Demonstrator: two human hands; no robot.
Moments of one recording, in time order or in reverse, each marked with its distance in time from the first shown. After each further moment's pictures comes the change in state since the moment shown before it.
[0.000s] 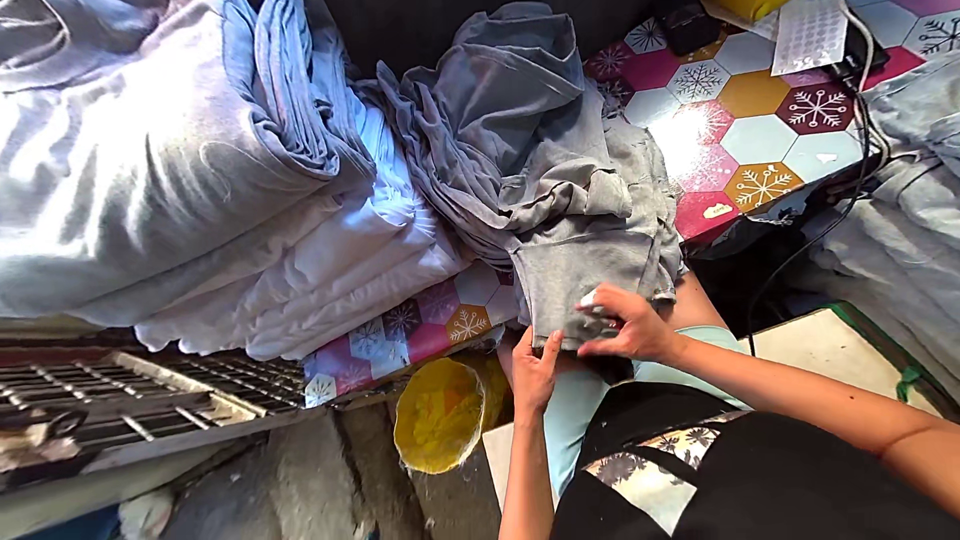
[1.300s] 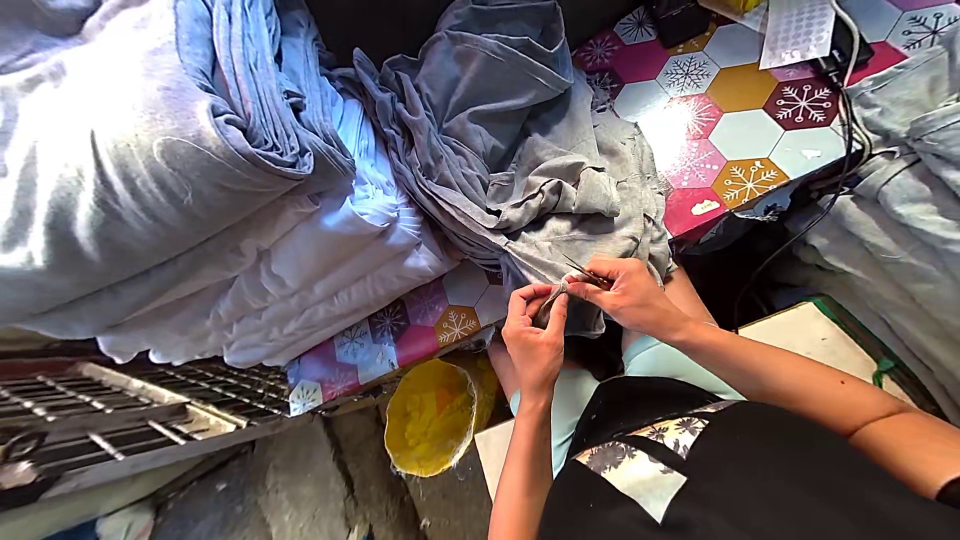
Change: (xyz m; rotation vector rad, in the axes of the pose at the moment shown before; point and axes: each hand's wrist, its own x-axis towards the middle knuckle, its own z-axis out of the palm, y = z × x) left_hand 0.031 0.040 0.040 0.093 0.138 0.227; right_hand 0.047 -0.046 -0.030 -0.025 0.062 0.403
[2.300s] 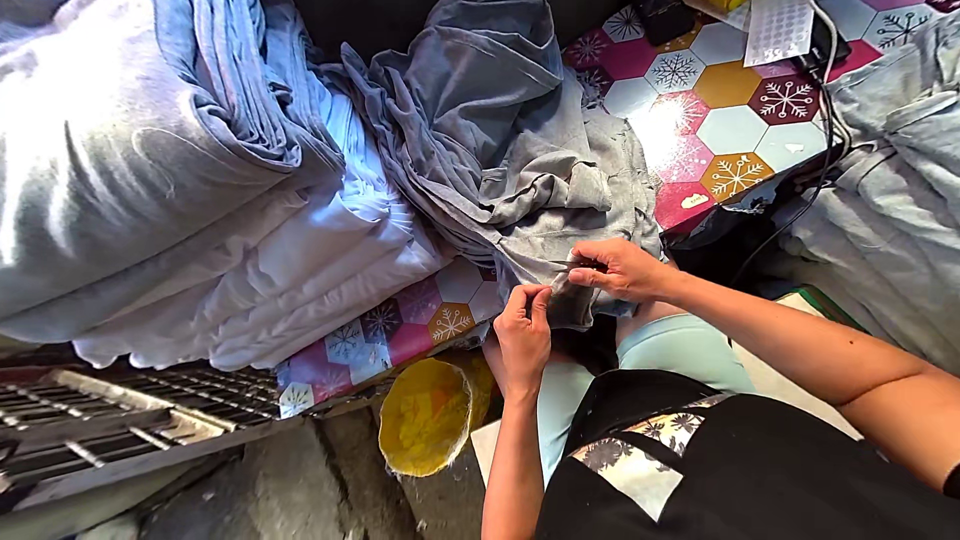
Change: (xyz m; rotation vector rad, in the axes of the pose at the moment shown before) left_hand 0.006 -0.022 -0.012 0.334 -0.053 0.164; right_hand 0.029 0.032 -0.025 -0.202 -0.276 -0.323
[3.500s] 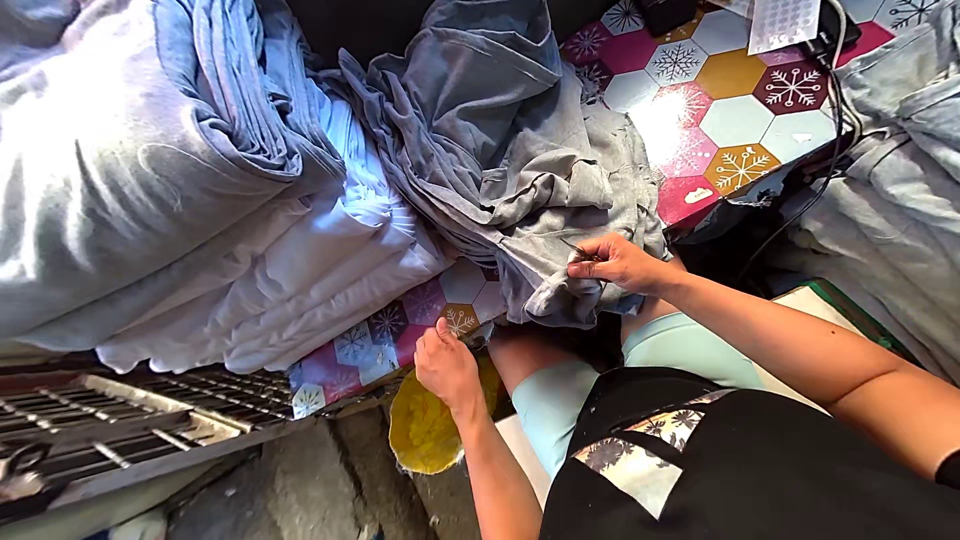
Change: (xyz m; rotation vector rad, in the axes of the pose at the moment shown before) left_hand 0.003 -0.031 -0.082 0.714 0.188 -0.434; right_hand 0.006 0.005 0.009 0.672 0.008 0.178
